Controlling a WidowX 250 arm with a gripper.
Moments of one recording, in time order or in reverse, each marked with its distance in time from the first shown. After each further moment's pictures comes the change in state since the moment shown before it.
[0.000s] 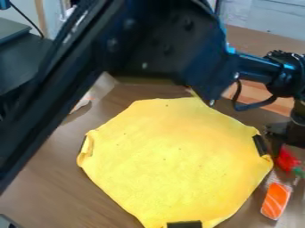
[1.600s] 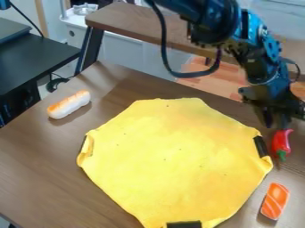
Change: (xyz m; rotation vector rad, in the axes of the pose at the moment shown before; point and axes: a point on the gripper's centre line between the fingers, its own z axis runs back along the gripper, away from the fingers) arm 0.003 0.035 0.079 -0.274 -0.148 -0.294
